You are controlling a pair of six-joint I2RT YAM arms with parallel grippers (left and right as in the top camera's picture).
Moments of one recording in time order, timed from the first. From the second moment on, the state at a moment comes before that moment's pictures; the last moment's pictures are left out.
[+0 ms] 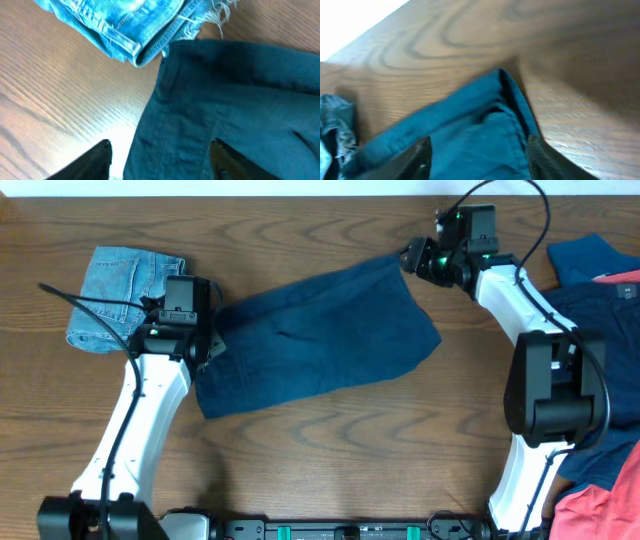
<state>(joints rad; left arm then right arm) -0.08 1.45 1.08 -0.80 -0.29 -0.60 0.09 2.12 1.55 -0.32 -0.45 0.49</state>
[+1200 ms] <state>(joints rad) -0.08 1.48 1.02 -1.03 -0.22 -0.48 0.08 2.05 1.28 -0.58 -0.44 0.10</state>
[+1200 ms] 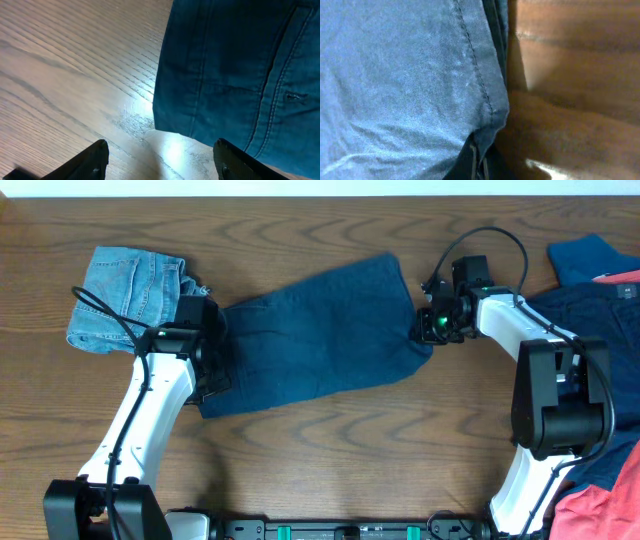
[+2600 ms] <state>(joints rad) -0.08 1.70 0.90 -0.80 -0.04 -0.35 0.03 1.71 0.87 -0.58 -0.22 0.44</state>
